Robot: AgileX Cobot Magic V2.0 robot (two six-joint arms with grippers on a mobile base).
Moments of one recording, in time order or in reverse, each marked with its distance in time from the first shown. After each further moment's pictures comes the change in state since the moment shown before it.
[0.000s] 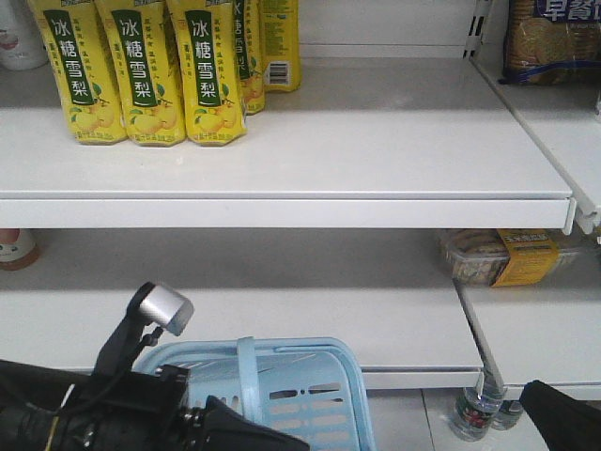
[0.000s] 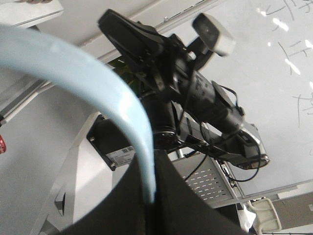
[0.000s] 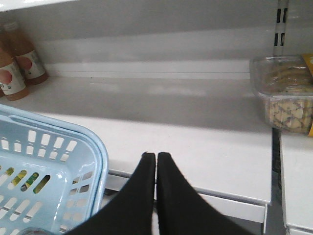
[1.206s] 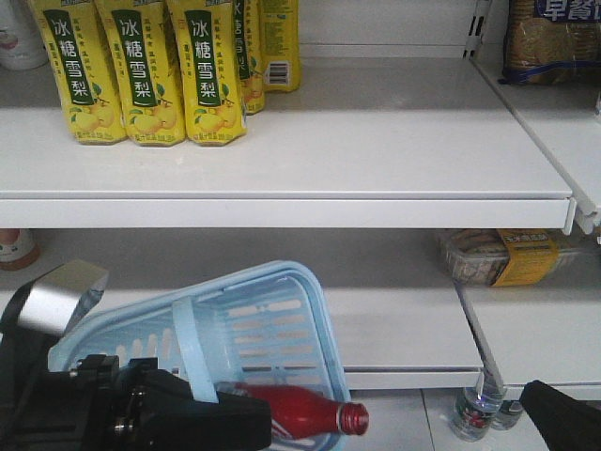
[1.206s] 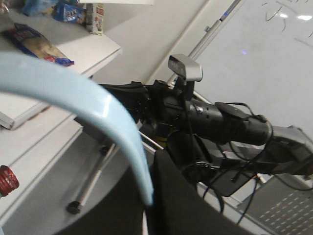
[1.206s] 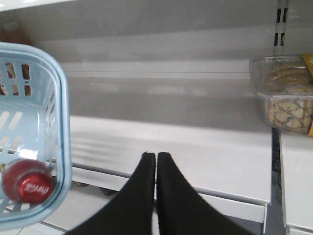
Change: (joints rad) left arm 0.000 -0.281 0.055 -0.071 0.181 0.282; right arm 0.000 0.000 0.000 0.000 0.000 0.000
